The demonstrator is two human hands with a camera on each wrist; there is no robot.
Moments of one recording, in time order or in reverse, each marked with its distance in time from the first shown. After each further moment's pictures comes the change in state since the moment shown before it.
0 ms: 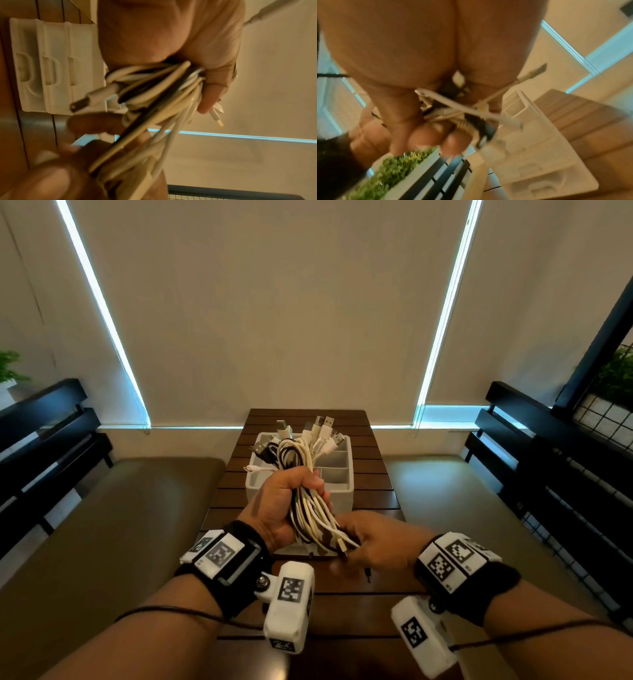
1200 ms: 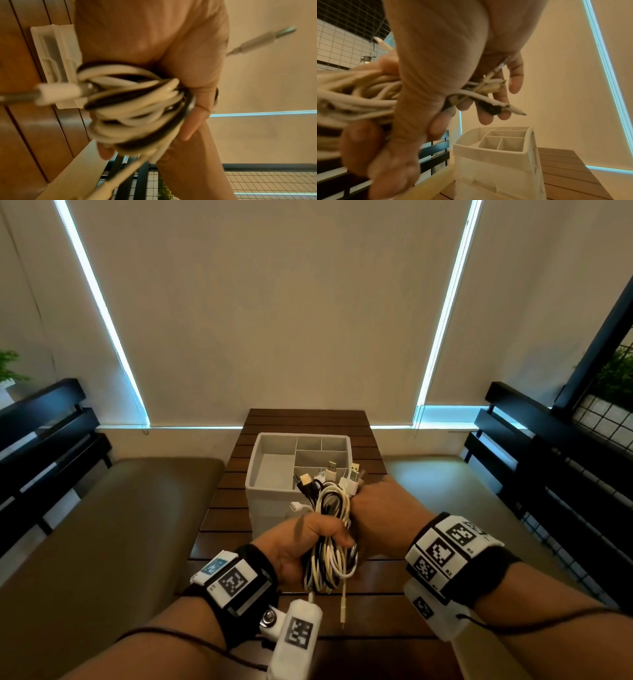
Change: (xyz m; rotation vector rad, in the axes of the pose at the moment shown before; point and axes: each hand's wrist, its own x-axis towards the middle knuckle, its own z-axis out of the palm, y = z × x) left_hand -0.009 -0.030 -0.007 0.360 -0.141 -0.393; right_hand 0.006 -0.019 -0.021 -1.059 0.114 0.120
